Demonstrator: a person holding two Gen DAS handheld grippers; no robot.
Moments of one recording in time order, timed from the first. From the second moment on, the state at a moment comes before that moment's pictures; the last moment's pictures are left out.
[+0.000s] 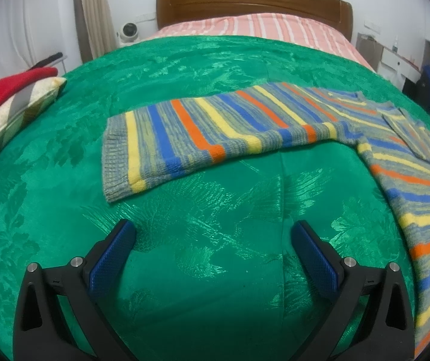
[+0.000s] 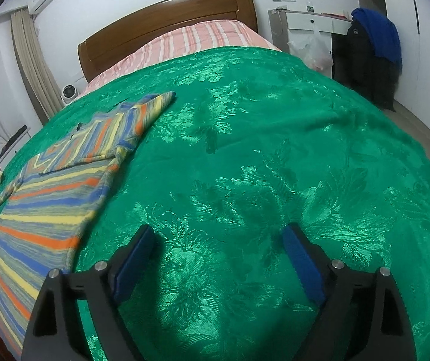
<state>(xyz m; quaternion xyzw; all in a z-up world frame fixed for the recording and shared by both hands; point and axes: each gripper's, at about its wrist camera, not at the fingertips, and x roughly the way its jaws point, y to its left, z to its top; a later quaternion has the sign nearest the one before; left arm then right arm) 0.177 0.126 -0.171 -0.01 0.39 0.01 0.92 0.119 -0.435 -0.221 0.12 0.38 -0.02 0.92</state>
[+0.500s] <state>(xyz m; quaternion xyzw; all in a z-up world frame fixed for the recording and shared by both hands) 0.172 0.206 -0.093 -0.21 0.42 0.03 0.88 0.119 -0.431 -0.221 0.11 0.38 -0.02 0.92</state>
